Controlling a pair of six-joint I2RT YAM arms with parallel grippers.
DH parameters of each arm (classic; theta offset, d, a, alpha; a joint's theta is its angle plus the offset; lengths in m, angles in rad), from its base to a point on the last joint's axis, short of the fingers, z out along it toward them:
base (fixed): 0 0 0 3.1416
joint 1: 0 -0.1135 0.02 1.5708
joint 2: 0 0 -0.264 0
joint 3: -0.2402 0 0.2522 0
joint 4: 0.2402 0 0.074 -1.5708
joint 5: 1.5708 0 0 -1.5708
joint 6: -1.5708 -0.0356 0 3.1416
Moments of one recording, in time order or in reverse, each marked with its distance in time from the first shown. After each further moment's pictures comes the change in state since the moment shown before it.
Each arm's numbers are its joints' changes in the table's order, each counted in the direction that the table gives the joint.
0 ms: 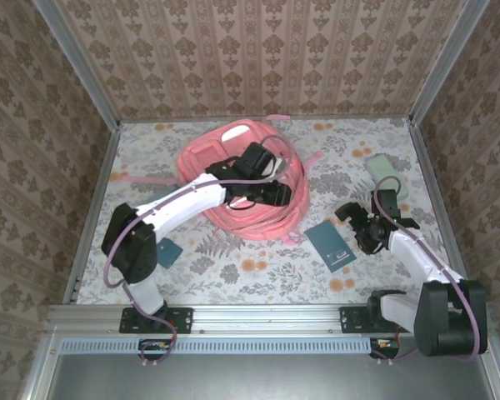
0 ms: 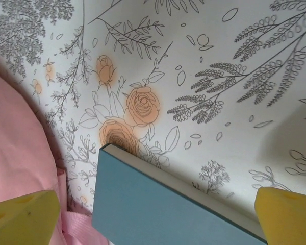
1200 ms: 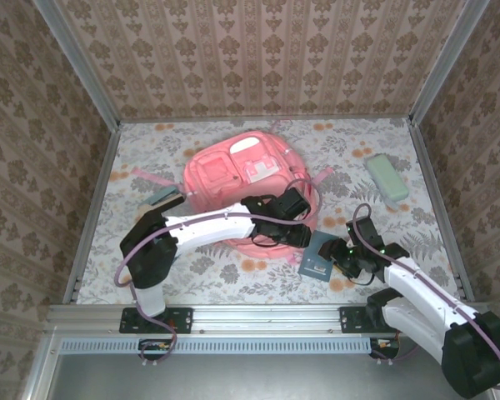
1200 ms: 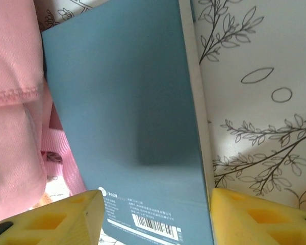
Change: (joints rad) left arm 0.288 0.042 0.086 -0.006 -0.161 0.231; right arm -0.344 -0.230 0.194 0.069 -0.041 -0.057
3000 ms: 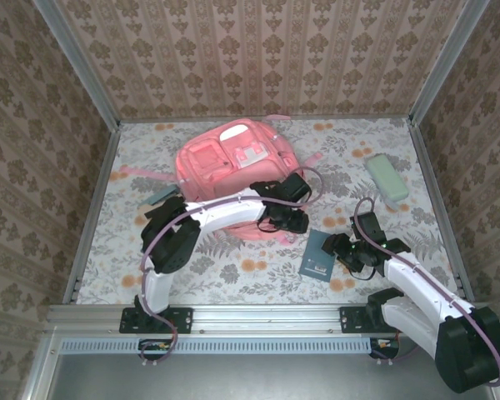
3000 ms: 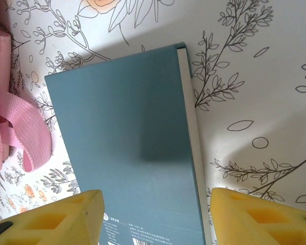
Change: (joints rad) left arm -0.093 0.181 -0.161 0.051 0.026 -0.086; right arm 0.071 0.036 -0.029 -0.013 0.019 0.085
